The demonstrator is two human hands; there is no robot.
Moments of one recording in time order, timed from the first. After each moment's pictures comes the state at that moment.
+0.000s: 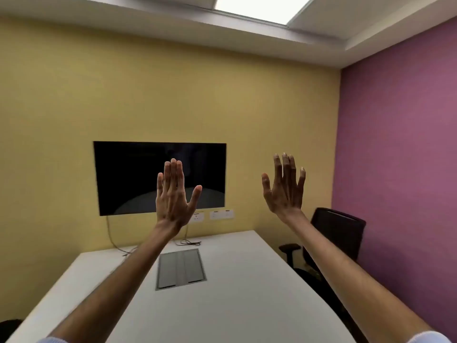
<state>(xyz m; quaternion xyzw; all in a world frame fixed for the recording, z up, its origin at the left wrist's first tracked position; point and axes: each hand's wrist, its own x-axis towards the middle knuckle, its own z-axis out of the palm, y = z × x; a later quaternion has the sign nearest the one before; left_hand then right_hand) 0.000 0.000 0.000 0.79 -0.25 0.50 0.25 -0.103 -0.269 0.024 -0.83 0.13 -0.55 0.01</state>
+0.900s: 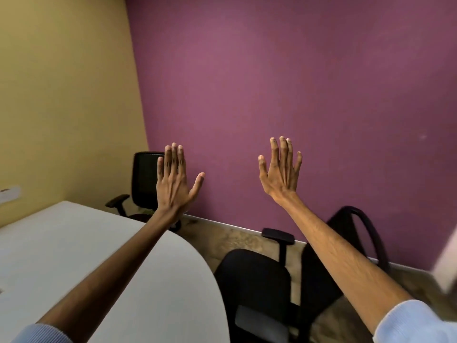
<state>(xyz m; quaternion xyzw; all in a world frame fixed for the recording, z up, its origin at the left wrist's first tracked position) -0.252 -0.290 -0.106 0.67 -0.60 0.29 0.33 -0.512 -0.390 -0.089 -0.71 0.52 -0.44 -0.16</state>
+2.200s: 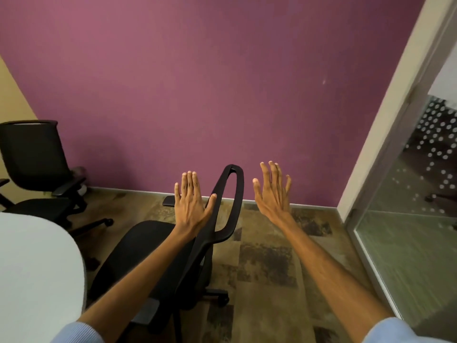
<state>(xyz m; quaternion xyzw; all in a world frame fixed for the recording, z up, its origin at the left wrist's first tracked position) -0.758 -0.457 -0.291 0.66 -0.71 0.07 0.24 -0.996 -0.495 -0.286 -0.70 0.63 -0.33 -0.05</state>
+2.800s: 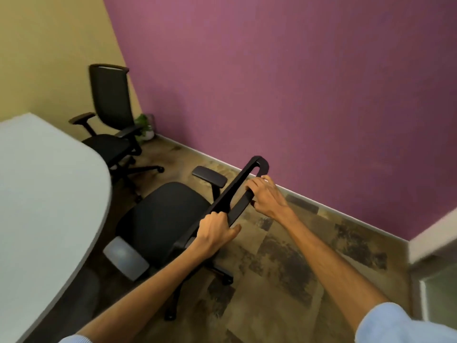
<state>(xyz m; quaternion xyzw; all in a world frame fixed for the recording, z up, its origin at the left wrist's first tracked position) -0.871 -0.510 -0.361 0.79 -0.59 -0.06 0.14 -1.006 -0.662 -0.346 -0.95 0.28 -0.16 0.00</state>
